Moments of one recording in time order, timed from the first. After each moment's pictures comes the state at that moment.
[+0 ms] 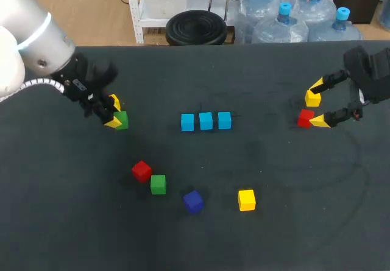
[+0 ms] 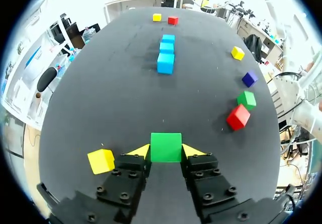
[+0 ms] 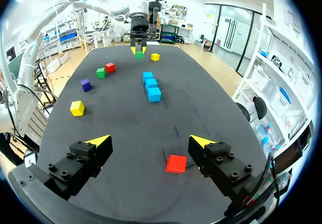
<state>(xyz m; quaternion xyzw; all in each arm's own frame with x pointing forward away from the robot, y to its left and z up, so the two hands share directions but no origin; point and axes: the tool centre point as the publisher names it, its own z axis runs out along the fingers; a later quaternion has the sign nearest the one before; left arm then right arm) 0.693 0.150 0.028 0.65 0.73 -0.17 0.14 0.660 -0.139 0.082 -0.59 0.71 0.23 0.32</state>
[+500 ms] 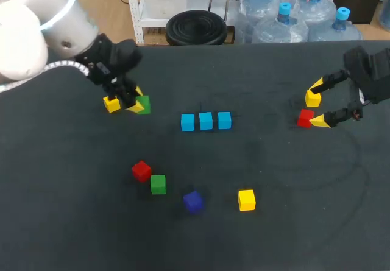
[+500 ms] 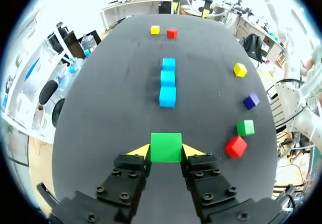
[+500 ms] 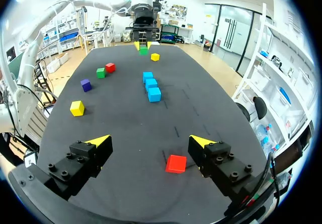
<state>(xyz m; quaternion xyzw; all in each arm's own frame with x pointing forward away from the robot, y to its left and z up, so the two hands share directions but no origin) 0.707 0.091 0.062 0.67 0.71 -0.16 0.16 0.660 -0.139 0.082 -0.59 0.71 0.23 0.32</state>
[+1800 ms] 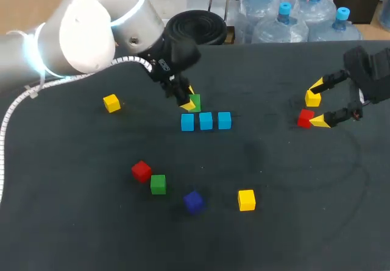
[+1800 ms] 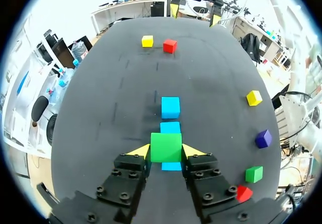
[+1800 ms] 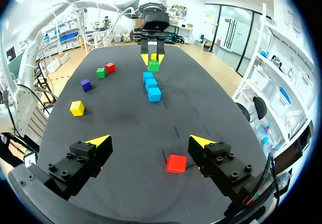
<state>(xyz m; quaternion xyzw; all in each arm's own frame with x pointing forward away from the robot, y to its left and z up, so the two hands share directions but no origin) 0.721 -0.021 0.046 0.68 0.69 -0.17 0.15 0.660 -0.139 0.082 -0.59 0.71 0.23 0.32</state>
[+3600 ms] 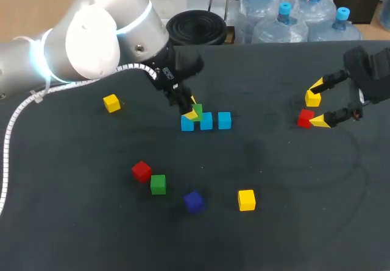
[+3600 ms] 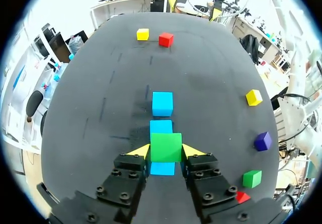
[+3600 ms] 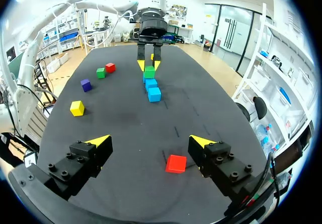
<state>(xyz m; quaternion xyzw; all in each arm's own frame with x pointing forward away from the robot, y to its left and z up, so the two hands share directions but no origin) 0.709 -0.024 0.029 0.68 0.70 -0.18 0.12 0.660 -0.139 0.082 -0.59 0.71 0.23 0.32</state>
